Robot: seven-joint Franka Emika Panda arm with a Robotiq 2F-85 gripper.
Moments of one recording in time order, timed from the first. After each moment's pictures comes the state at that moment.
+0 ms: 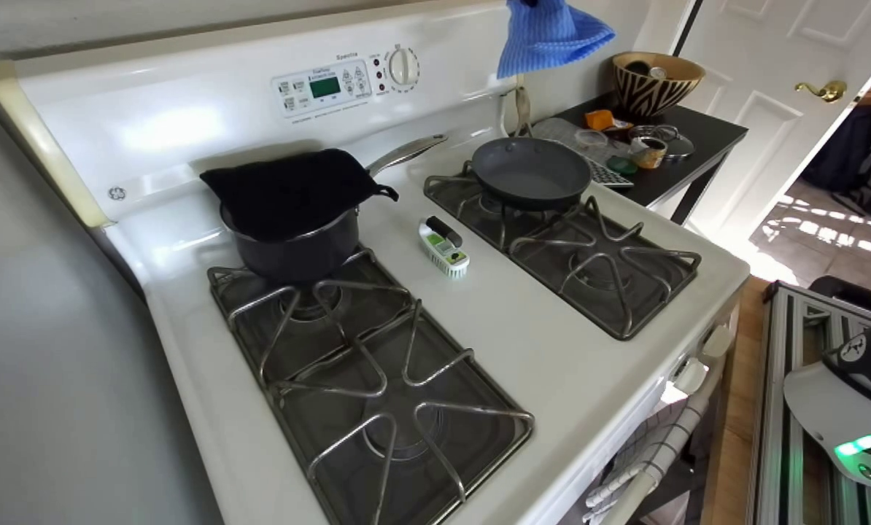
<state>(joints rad) 0.01 -0.17 0.10 -1.99 -0.41 1.96 0.55</state>
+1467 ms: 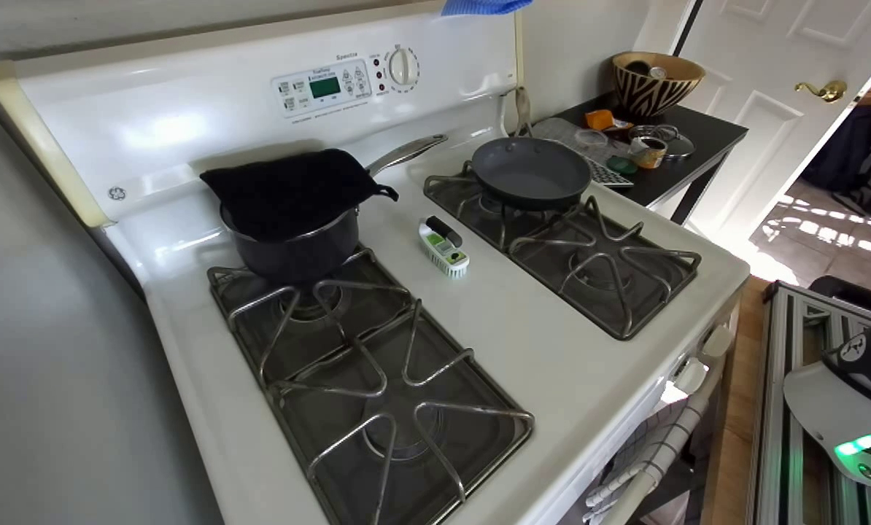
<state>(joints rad) -0.06 0.17 -0.04 -1.59 -0.41 2.13 0.53</state>
